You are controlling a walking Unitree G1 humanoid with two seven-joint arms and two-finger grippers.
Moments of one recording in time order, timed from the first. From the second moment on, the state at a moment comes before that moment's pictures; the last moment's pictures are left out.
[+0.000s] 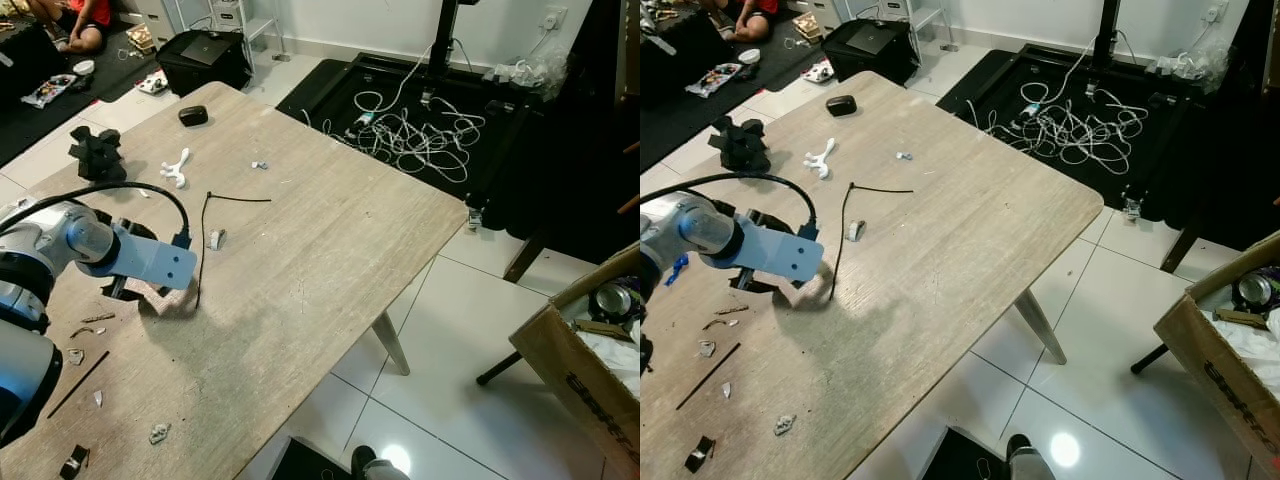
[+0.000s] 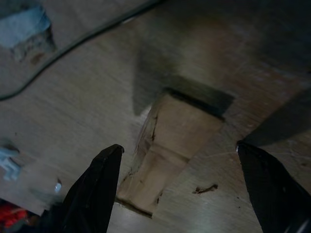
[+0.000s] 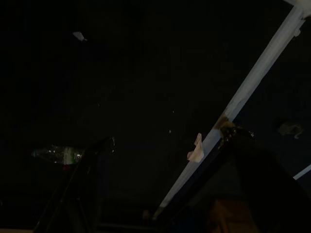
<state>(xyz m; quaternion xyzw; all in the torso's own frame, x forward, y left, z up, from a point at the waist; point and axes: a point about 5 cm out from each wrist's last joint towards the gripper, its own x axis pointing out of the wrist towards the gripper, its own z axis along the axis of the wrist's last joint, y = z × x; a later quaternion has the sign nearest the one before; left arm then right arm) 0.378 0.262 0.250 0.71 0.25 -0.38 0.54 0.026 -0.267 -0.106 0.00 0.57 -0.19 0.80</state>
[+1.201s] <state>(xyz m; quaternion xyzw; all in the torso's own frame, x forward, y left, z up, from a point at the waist) 0.410 0.200 0.355 0.35 -0.13 -0.19 0.91 0.042 -0.251 -0.110 0.03 0.56 -0.19 0.80</state>
